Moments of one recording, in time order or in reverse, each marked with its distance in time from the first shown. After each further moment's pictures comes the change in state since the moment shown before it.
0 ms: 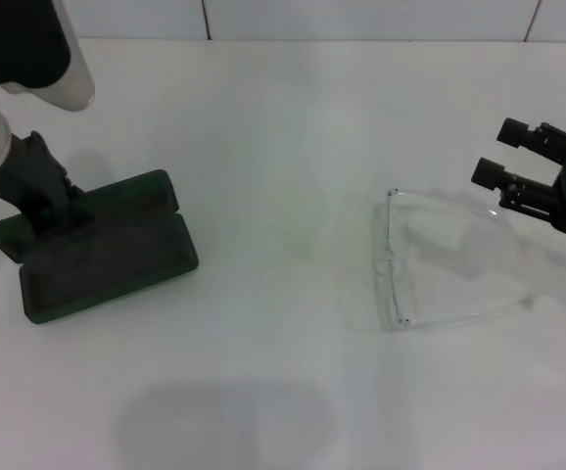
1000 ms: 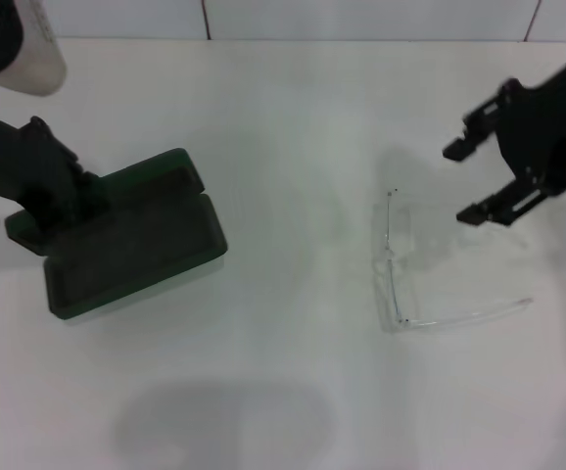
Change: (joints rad) left arm 0.107 -0.003 -0.020 0.229 -0.159 0.077 -0.008; right arm 0.474 -0.026 -0.064 -0.853 -1.103 -0.309 0.684
